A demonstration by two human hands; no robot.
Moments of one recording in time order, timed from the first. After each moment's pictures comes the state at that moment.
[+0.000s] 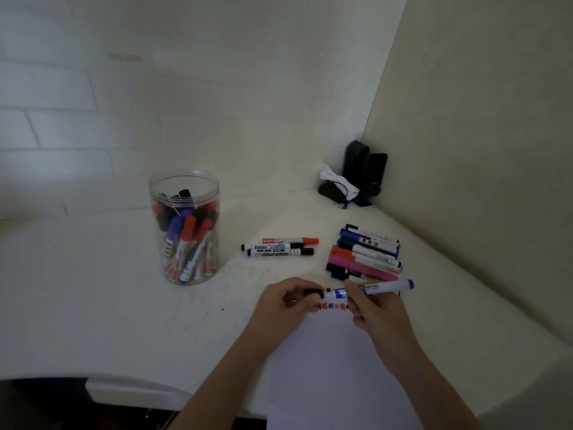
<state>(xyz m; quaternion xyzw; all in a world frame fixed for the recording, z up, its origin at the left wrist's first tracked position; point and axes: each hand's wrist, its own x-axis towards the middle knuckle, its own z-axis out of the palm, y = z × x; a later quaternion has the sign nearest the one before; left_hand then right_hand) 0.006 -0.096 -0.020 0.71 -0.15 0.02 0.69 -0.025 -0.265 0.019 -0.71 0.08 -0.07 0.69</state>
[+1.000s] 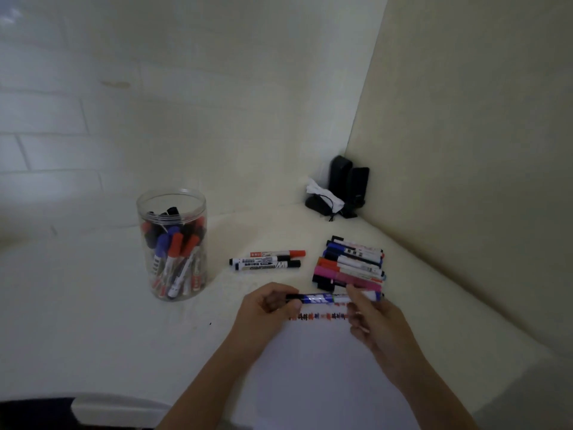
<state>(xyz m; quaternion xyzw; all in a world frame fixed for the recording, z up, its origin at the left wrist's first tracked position) 0.004 -0.092 -0.014 0.65 -0.10 0.01 0.75 -0.042 -0.281 0.041 -0.68 0.11 -0.02 0.73</state>
